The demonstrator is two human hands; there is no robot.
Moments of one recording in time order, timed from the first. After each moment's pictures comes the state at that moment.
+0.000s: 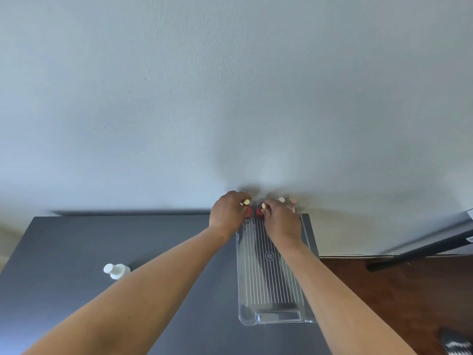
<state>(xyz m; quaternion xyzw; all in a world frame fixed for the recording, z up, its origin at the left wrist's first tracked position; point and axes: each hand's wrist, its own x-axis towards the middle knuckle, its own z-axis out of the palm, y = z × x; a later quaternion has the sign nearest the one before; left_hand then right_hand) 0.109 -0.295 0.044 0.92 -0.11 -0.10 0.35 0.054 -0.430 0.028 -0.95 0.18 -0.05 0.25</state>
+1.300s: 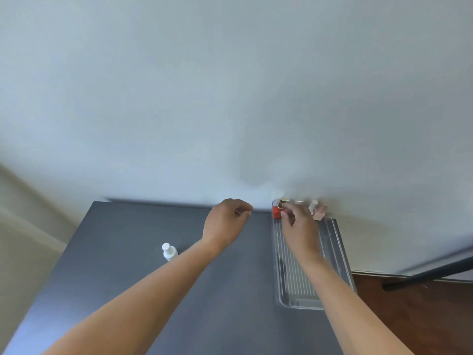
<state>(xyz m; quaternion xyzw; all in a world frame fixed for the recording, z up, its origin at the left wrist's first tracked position) 0.059 -0.168 0.088 0.89 -0.09 -0.07 0.44 0.011 -0.360 0.068 -0.91 0.13 -0.16 0.36</state>
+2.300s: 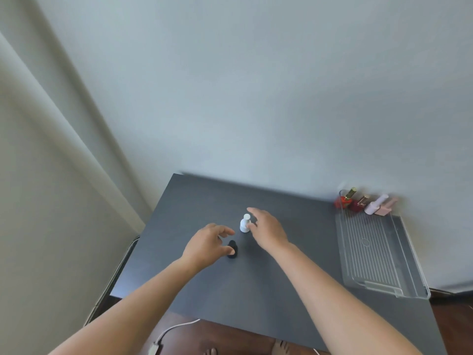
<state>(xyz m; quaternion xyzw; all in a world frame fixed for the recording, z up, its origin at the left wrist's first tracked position) -0.033 0.082 0.045 0.92 -0.04 -0.17 0.35 0.004 -0.111 0.038 -0.94 0.02 0.14 0.32</state>
